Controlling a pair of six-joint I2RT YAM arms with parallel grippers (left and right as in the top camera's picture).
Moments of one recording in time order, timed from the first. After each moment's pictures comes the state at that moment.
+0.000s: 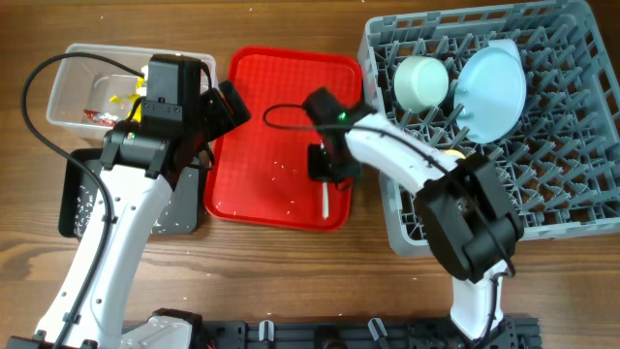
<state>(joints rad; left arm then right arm) -0.20 1.38 1.28 -0.80 -0.03 -0.65 0.59 2.06 1.46 -0.89 -0.18 0.57</state>
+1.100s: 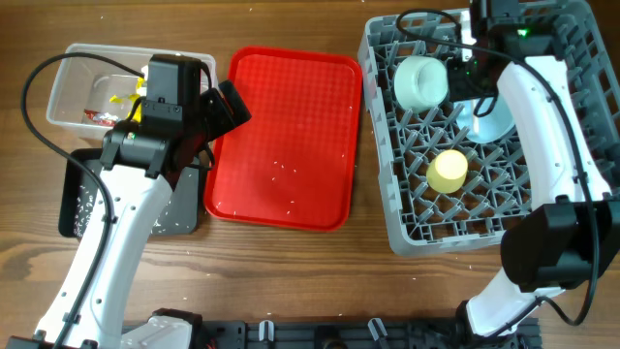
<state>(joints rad) -0.20 1.38 1.28 -0.80 -0.03 -0.65 0.05 1.86 1.78 -1.14 0.21 -0.07</state>
